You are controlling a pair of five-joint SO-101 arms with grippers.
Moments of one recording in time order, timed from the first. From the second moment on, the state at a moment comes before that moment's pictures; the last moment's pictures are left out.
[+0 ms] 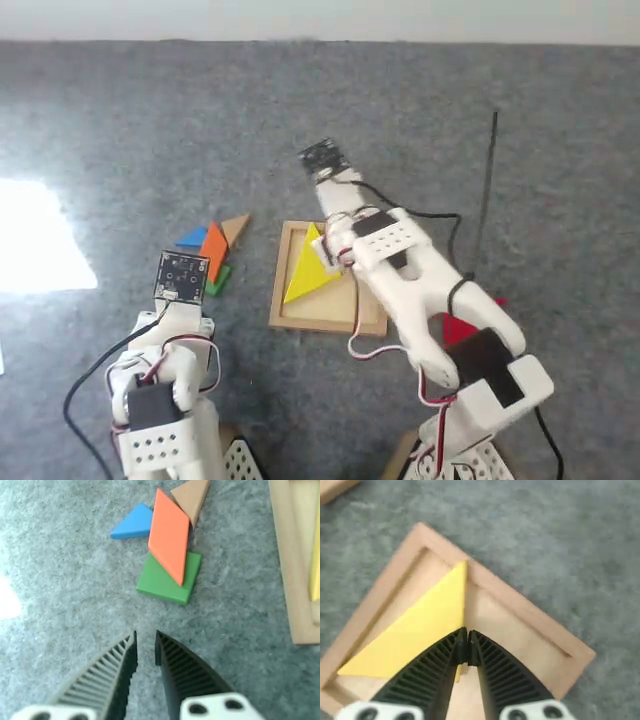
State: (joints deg) left arm -18.5 -102.4 96.9 71.9 -14.6; right arm -32.4 6.3 28.3 40.4 3.6
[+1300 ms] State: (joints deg) left arm -18.5 -102.4 96.9 71.9 -14.6; right arm -5.5 -38.4 45.6 82.2 18.8
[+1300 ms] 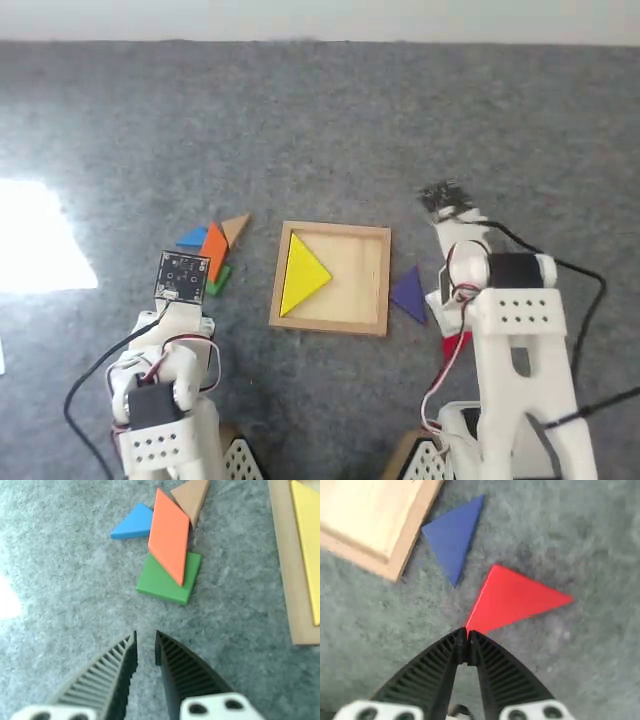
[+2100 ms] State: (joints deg) left arm -18.5 -102.4 96.9 71.9 -14.6; right arm -7.9 -11.3 43.6 73.1 -34.0
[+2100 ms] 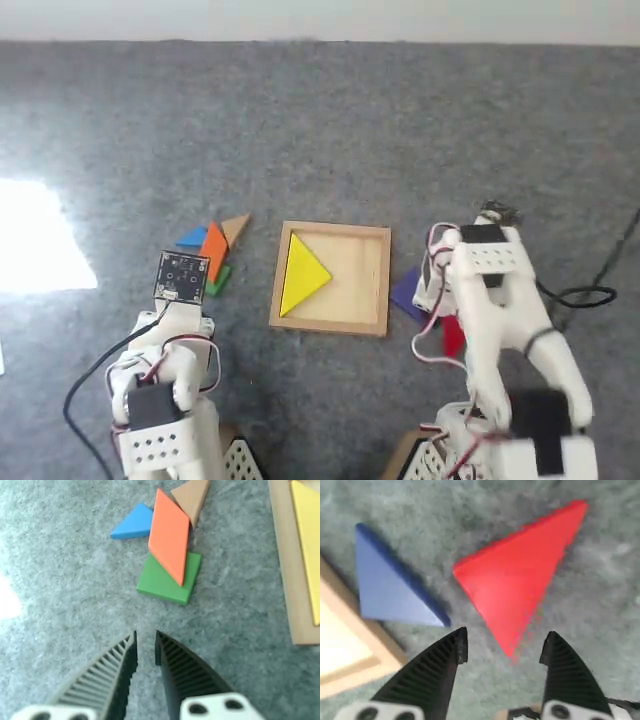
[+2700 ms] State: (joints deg) left arm -18.5 -102.4 96.9 71.9 -14.6; right arm -6.8 -0.4 39.9 62.2 -43.7
